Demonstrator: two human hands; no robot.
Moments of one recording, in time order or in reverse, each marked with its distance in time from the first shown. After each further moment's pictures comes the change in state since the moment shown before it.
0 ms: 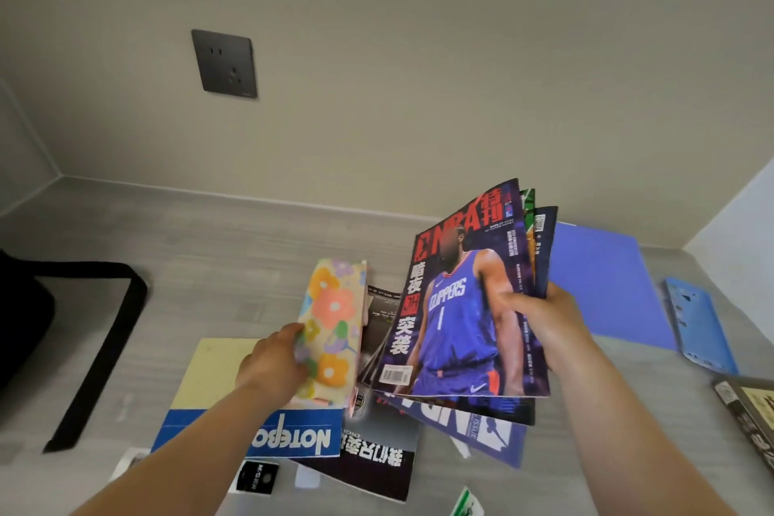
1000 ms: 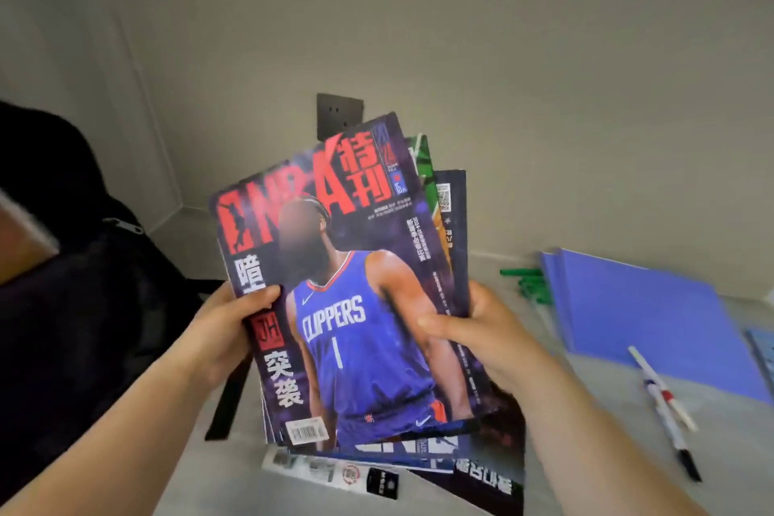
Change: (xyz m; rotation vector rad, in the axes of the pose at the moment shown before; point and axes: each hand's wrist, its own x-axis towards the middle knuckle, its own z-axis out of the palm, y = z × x) left_hand -0.059 -0.099 -0.169 -1.403 0.045 0.289; right_hand -0.112 -0.071 0.151 0.095 -0.696 -0.334
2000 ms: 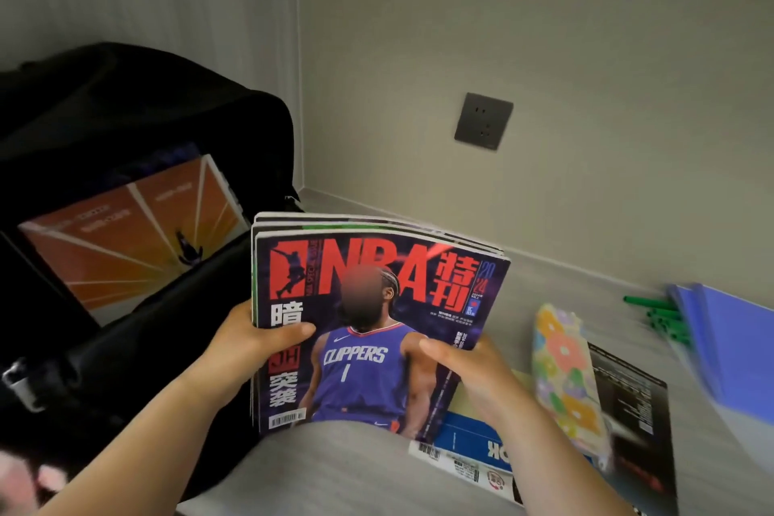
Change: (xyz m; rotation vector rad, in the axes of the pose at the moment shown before) left_hand -0.053 0.026 -0.158 0.339 0.196 0.144; right_hand 0.041 0.052 0.170 0.145 -0.077 0.137
